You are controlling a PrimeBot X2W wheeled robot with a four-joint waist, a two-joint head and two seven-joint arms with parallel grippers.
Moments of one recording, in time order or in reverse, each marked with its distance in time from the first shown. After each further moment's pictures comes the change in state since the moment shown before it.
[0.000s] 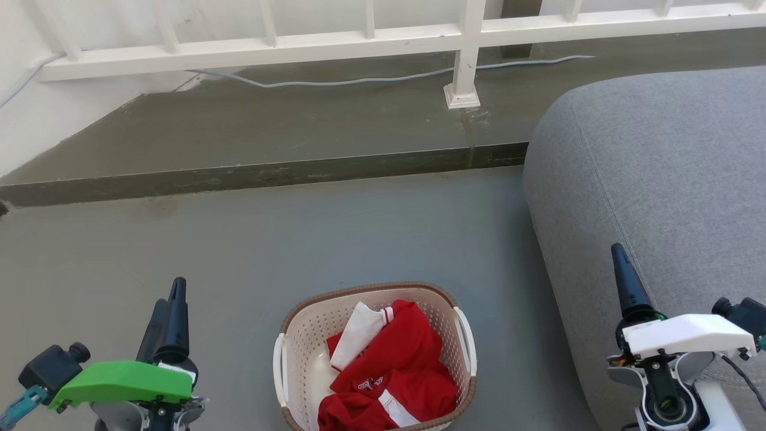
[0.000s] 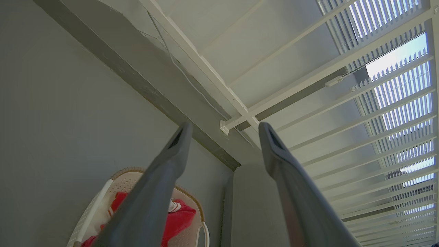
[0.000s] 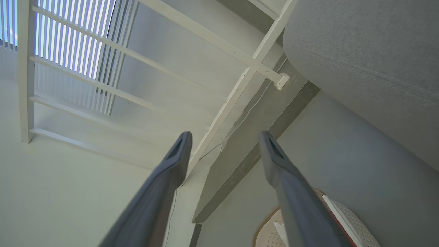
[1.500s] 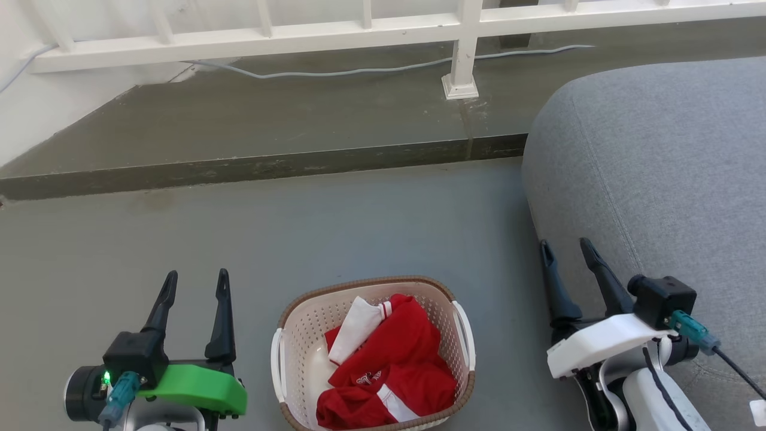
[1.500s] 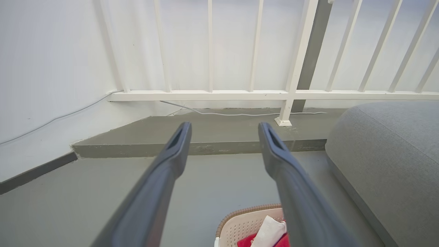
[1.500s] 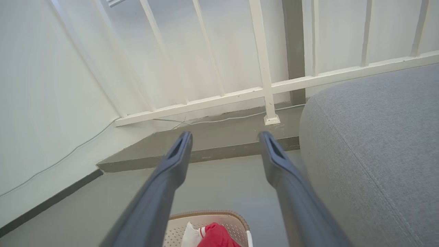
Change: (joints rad) left arm 0.018 0.036 -0.141 -0.104 0.836 0.133 -0.156; right arm -0.017 -0.010 0.193 -0.051 -0.752 -0.071 -0.150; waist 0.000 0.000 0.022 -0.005
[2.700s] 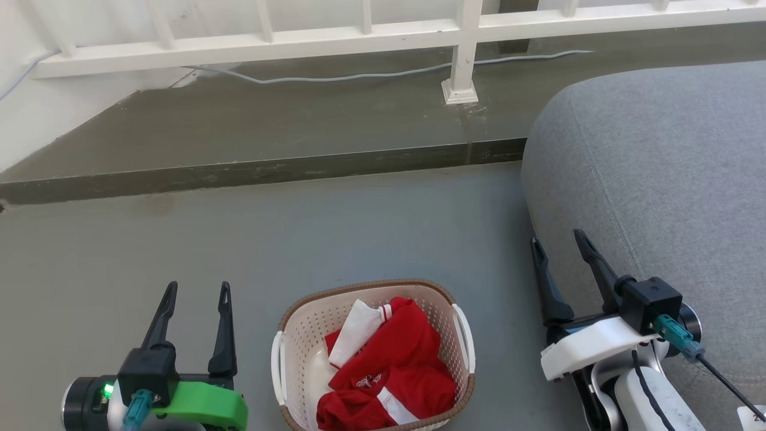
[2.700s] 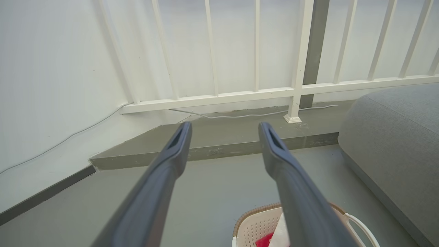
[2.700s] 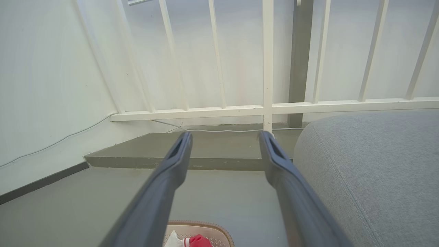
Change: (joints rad) left arm 0.041 -0.007 0.008 -0.007 0.121 0.012 -0.038; right arm -0.001 -0.003 0.024 -0.026 -0.156 -0.017 -0.039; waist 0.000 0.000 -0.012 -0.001
